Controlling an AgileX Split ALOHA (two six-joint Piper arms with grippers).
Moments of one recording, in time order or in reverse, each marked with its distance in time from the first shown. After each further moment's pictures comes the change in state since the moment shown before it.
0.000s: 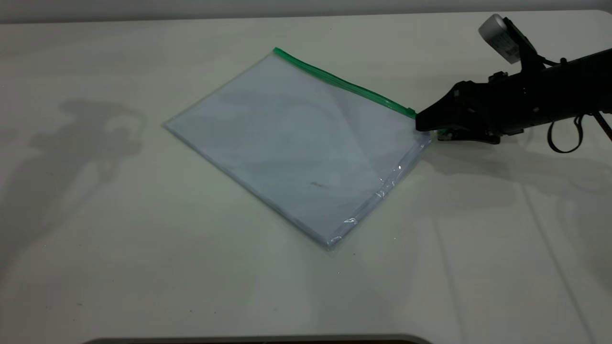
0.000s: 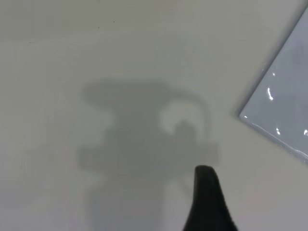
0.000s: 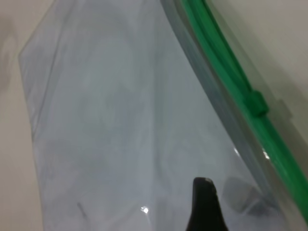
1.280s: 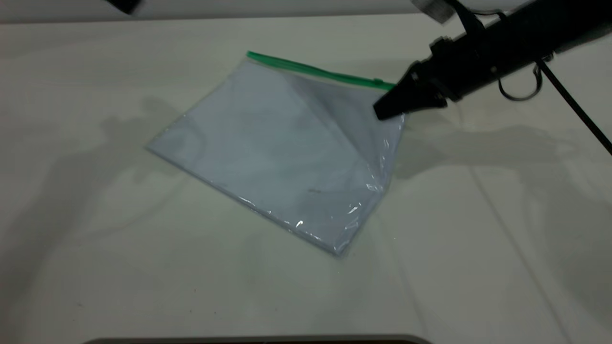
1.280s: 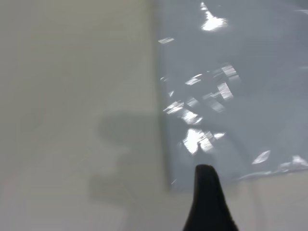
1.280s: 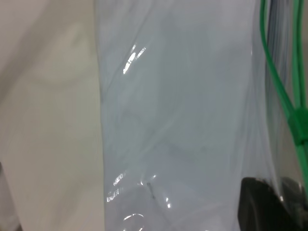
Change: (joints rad) left arm -0.135 0.072 -0.012 -0.285 0.000 0.682; right arm 0.158 -0.075 -0.209 -0.418 0.039 0.219
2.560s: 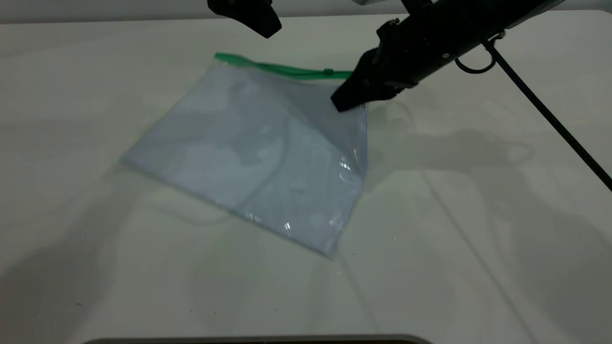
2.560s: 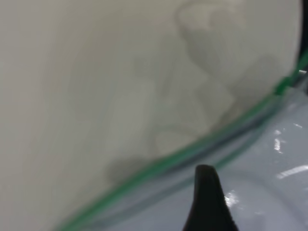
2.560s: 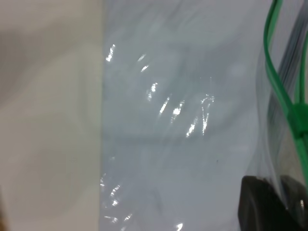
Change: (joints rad) left arm -0.158 0.307 -0.378 -0.233 0.199 0.532; right arm 0.126 -0.063 0.000 -0.038 -0.061 -0.112
